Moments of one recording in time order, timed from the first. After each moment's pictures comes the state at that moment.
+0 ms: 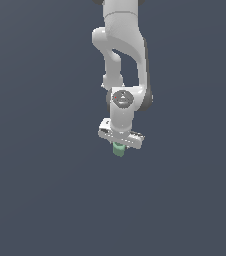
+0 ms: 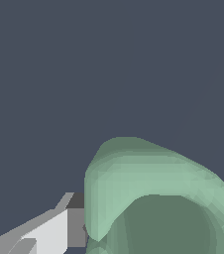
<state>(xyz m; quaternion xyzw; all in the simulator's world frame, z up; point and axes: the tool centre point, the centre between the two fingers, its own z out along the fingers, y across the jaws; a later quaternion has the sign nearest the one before) -0.031 0.032 0.056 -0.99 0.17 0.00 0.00</state>
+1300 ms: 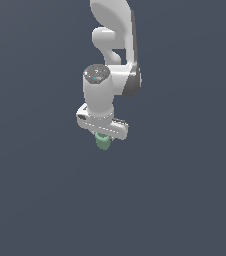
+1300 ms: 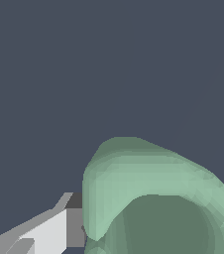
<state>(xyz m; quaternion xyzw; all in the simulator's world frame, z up) -0.018 -0.042 0.147 -0.99 0.17 0.00 0.00</state>
